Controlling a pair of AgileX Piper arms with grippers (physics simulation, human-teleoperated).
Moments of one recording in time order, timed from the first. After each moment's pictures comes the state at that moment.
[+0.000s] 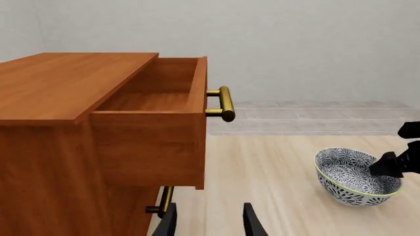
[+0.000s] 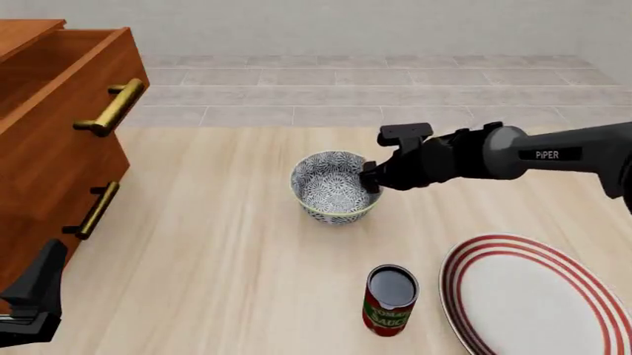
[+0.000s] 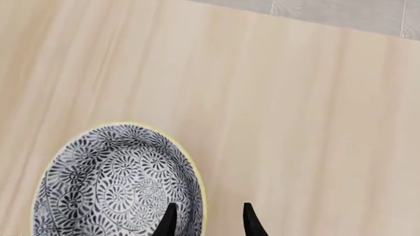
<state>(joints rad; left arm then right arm) 0.00 0.01 0.00 0.00 0.00 0.35 1.95 -1.19 0.18 0.13</state>
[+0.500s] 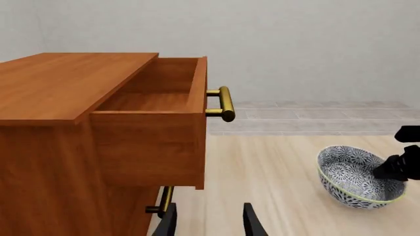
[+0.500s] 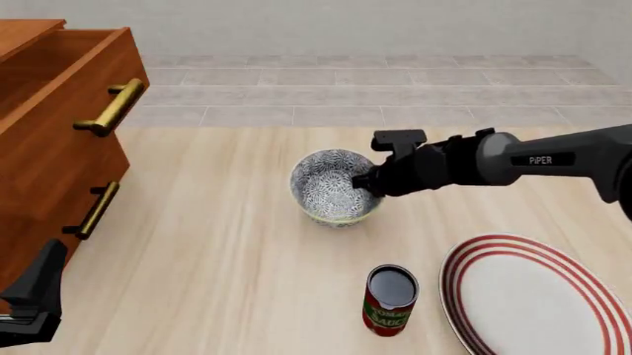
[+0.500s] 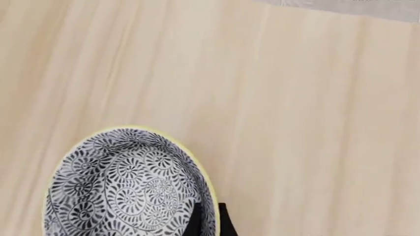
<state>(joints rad) 0.00 0.01 0.00 0.00 0.00 0.39 1.95 -1.17 0.15 0.14</state>
